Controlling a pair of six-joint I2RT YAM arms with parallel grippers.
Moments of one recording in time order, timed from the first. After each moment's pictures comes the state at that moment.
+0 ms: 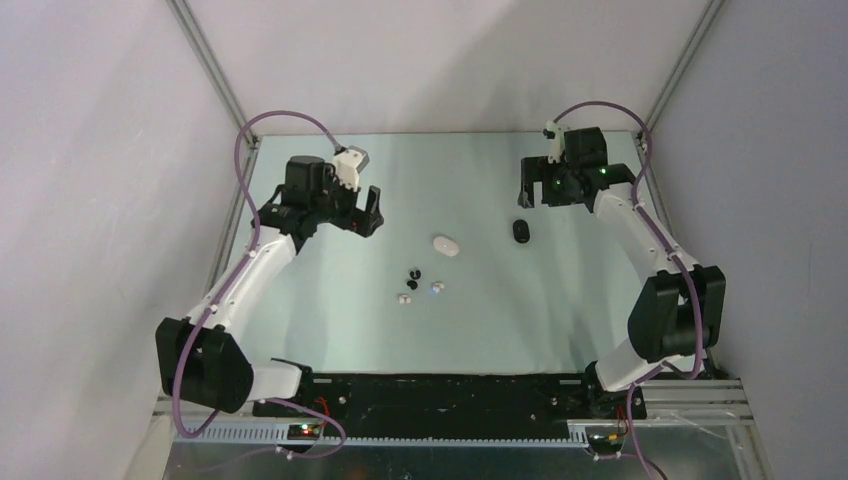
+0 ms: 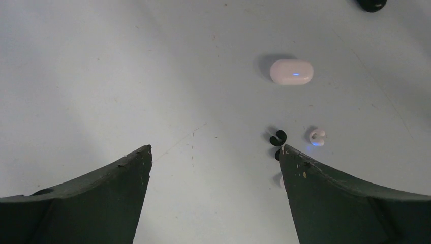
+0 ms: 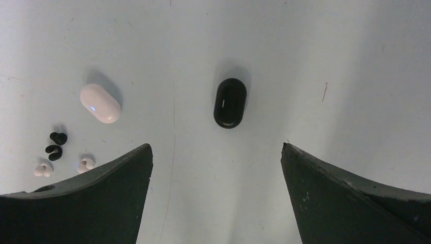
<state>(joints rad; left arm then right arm) -0.24 1.31 1.11 -0.45 0.31 0.13 0.18 1.58 1.40 -0.62 -0.14 0.07</state>
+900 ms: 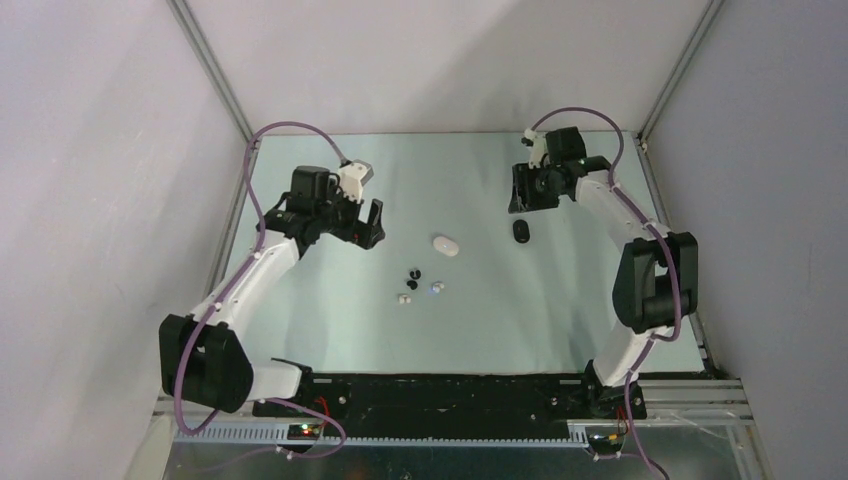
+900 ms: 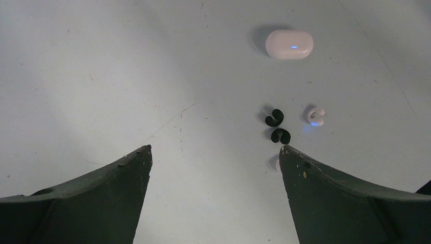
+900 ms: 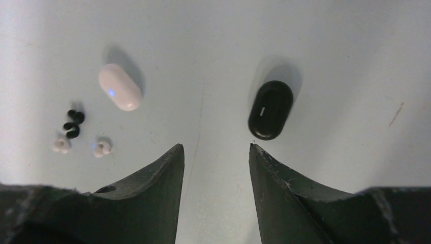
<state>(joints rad) -0.25 1.31 1.05 -0.48 0.33 0.14 0.20 1.74 1.47 -0.65 -0.32 0.03</state>
